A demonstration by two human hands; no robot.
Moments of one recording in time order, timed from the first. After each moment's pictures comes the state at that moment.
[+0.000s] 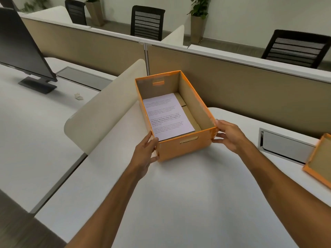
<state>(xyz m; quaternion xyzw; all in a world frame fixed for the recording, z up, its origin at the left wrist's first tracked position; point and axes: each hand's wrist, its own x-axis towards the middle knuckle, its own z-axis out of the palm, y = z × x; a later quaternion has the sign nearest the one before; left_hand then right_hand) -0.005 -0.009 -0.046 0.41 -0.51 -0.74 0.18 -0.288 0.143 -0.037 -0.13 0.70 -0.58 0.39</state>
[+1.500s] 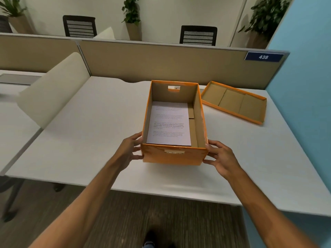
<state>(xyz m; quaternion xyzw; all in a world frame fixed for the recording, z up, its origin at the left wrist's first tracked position) 0.101 0.314 -0.020 0.31 -0.63 -0.71 0.01 -0.032 0.620 -0.015 0.04 0.65 -0.71 0.27</state>
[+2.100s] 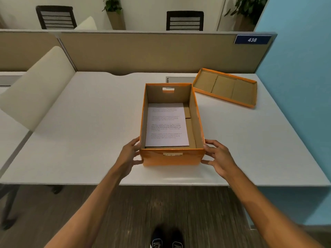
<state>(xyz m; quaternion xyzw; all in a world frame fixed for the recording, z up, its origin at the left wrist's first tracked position) 0.132 0.338 -0.035 0.32 -0.64 -0.70 -0.03 0.010 0.626 -0.043 0.08 0.68 -0.69 0.25</state>
